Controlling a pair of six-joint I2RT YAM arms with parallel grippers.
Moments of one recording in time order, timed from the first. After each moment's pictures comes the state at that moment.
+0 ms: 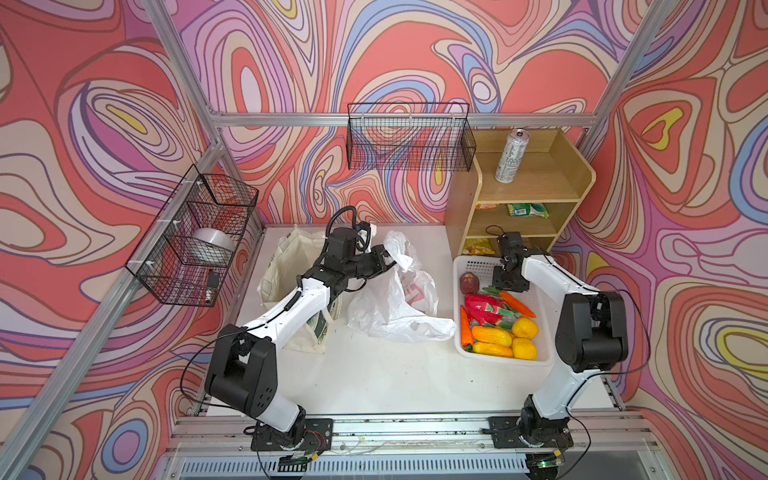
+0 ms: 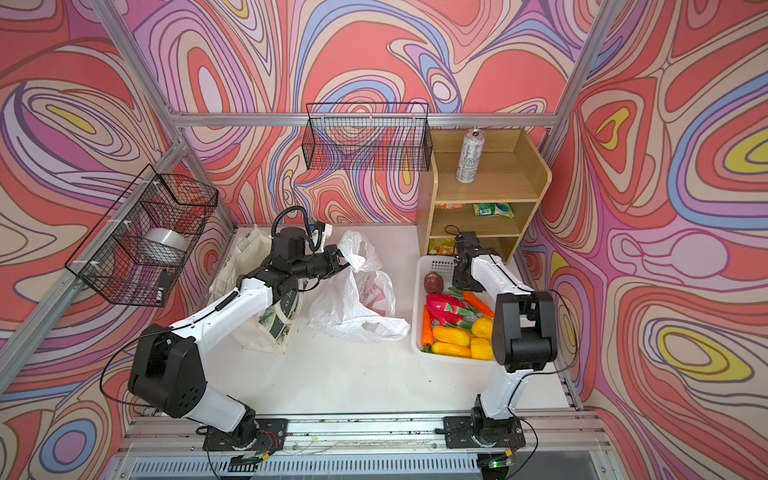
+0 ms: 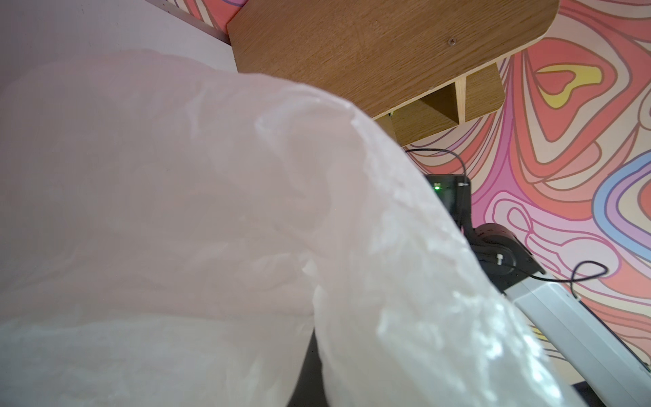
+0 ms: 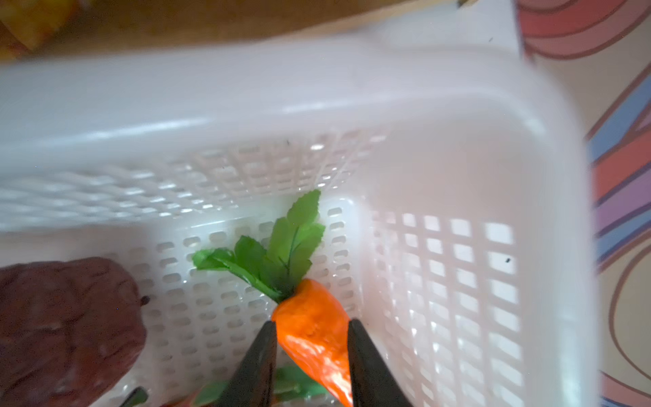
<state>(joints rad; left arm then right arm) -0.40 1.55 1.17 -0.03 0.59 -0.84 0.03 1.74 1.33 -0.77 0.28 0.28</state>
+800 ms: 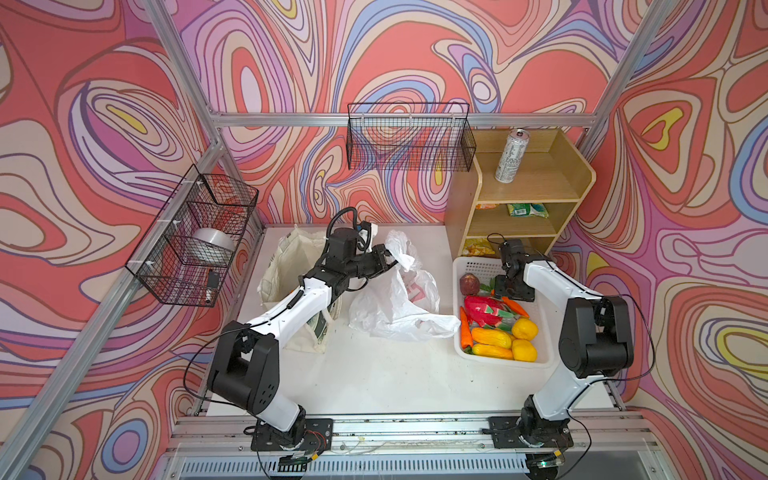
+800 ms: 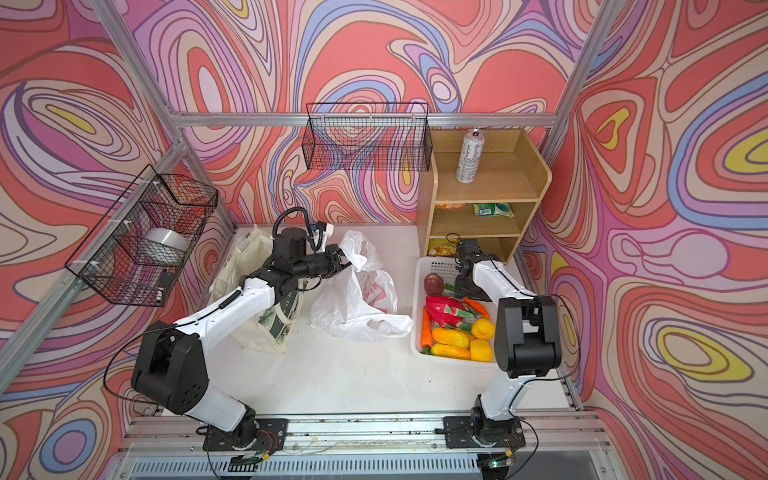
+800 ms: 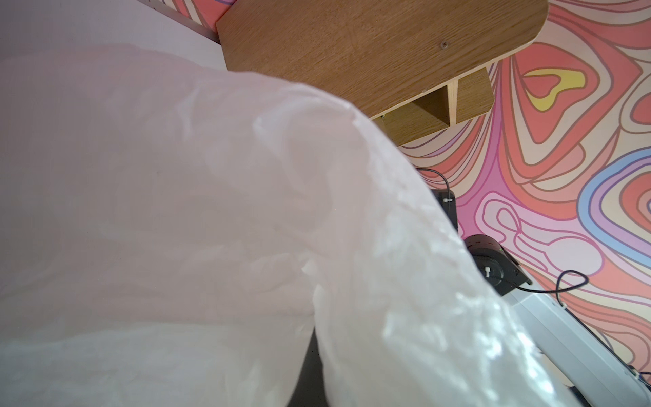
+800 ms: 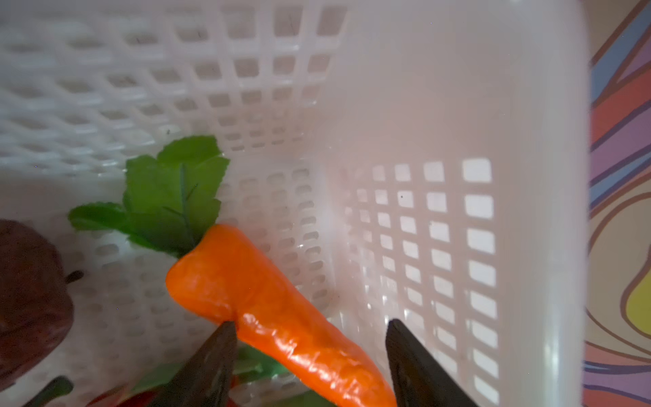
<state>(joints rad) -0.40 1.57 1.15 0.03 0.62 -0.87 0.03 1.76 1.24 -0.81 0.31 0.27</state>
